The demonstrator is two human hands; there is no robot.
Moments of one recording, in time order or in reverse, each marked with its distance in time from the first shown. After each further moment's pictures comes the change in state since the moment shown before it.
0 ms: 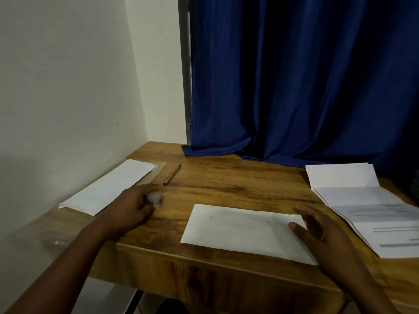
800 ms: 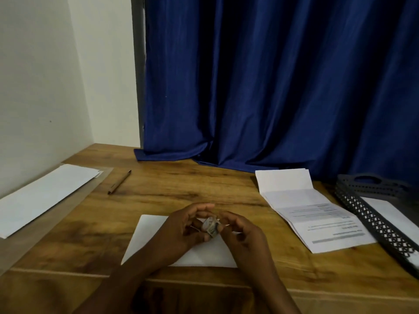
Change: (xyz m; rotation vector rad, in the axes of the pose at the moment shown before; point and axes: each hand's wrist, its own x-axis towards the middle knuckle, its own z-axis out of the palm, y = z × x) left_hand 0.013 0.162 0.133 -0.736 -0.257 0.262; right_hand -0.013 -0.042 0.036 0.339 0.027 -0.111
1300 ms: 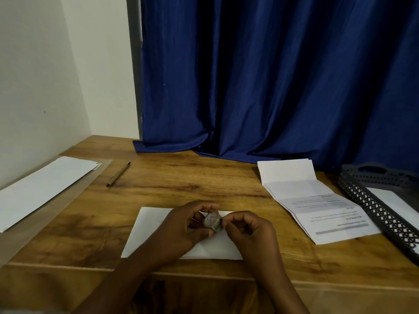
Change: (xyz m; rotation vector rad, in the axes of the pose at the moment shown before) left_hand -0.002 0.001 0.006 0.109 0.007 -0.007; right_hand -0.006 -0.003 -0.005 0.067 0.076 0.026
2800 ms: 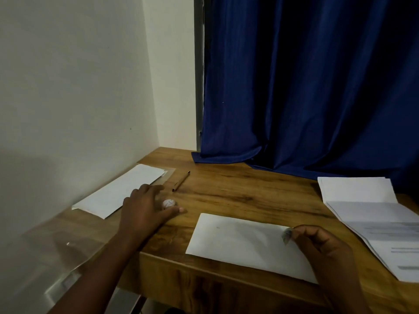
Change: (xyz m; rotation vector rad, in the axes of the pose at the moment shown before) left_hand -0.070 -0.029 -0.158 0.850 0.591 -0.396; right_hand 0.005 0.001 -0.011 0.032 0.043 0.018
